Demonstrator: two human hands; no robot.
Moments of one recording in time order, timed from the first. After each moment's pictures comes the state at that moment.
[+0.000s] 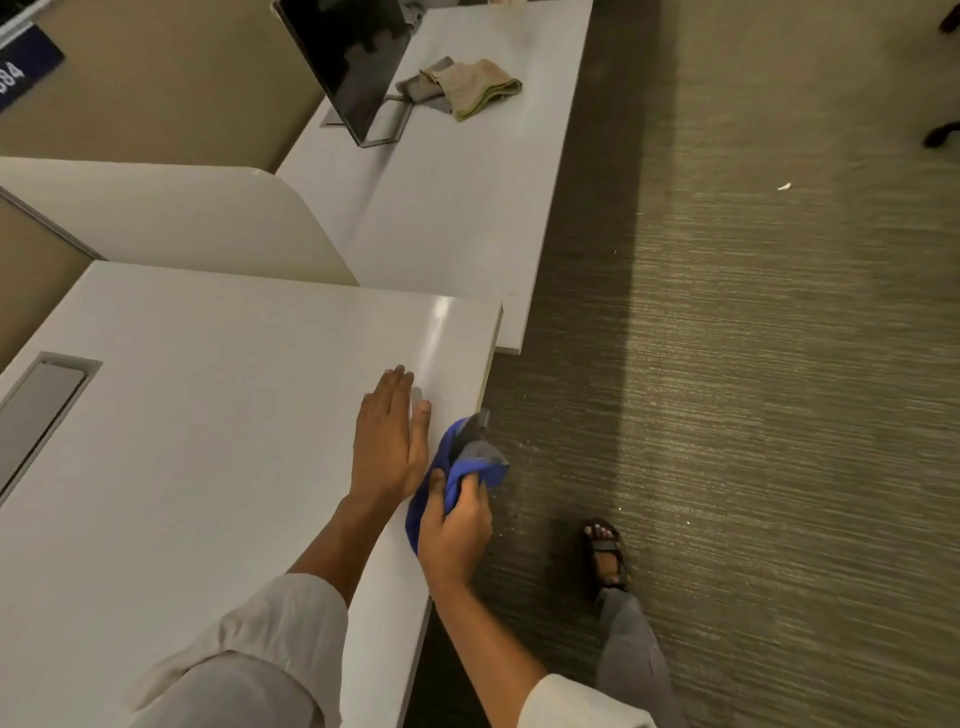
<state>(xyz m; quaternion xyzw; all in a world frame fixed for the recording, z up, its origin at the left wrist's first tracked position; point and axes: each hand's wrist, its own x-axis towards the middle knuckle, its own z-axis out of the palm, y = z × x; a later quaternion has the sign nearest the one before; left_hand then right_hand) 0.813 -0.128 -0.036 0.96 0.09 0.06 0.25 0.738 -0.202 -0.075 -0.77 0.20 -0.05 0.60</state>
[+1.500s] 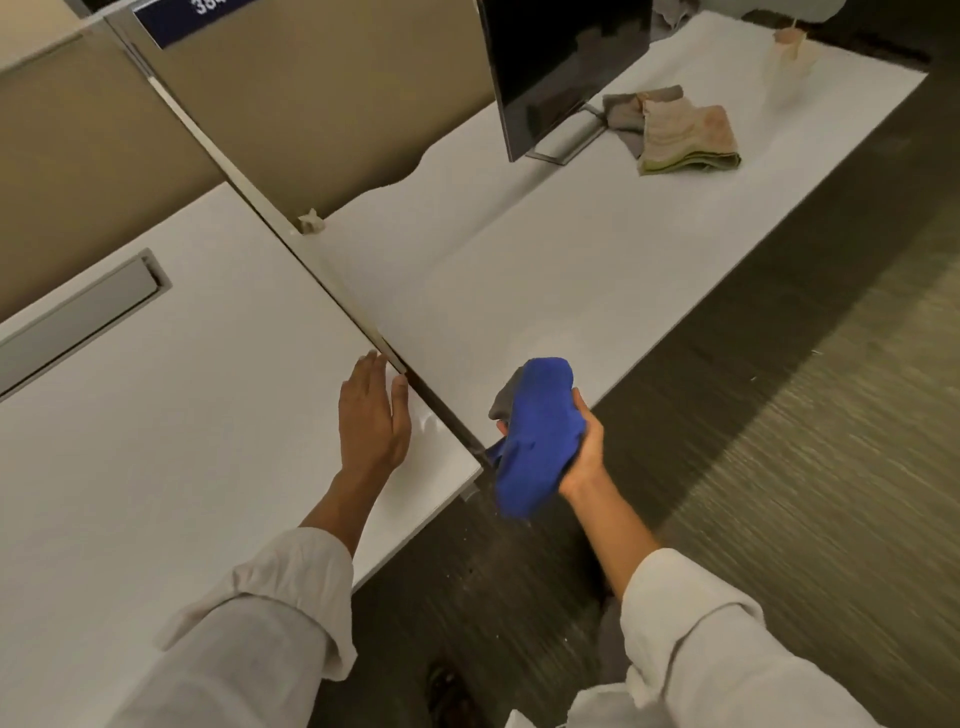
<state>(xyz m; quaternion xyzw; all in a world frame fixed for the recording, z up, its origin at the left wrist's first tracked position) 1.011 -0.159 -0.019 0.87 0.42 0.15 0.22 1.157 -0.342 -0.087 -0.35 0.20 0.48 0.78</state>
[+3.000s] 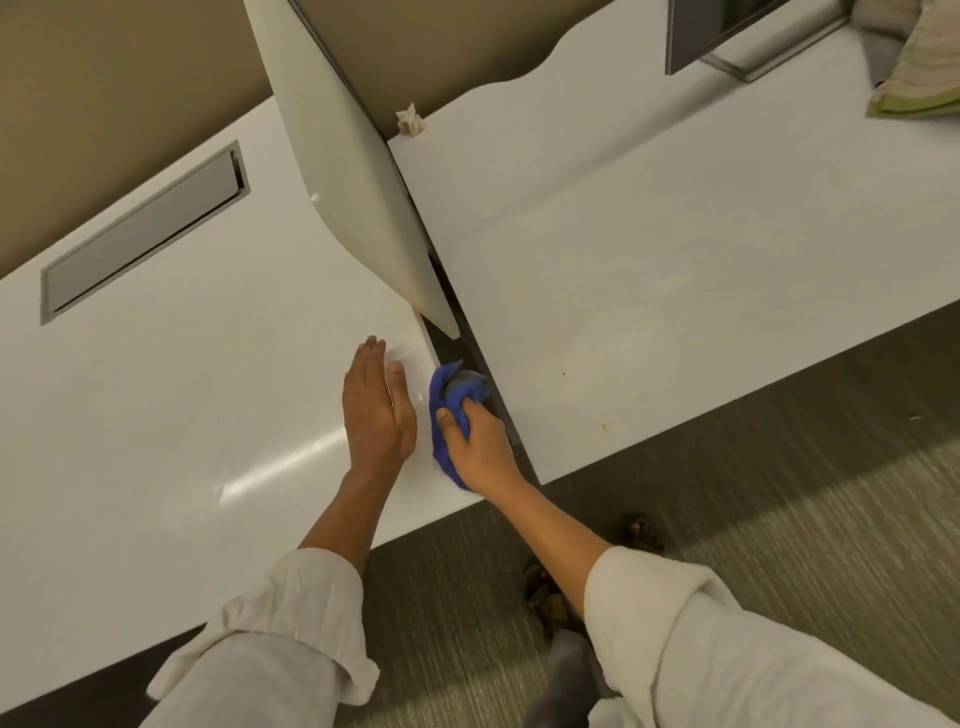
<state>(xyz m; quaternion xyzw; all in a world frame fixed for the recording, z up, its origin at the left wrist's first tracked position) 1.026 -0.152 -0.038 0.74 0.62 0.17 0.17 1.121 -0.239 -0.076 -0.65 -0.32 0.51 0.47</state>
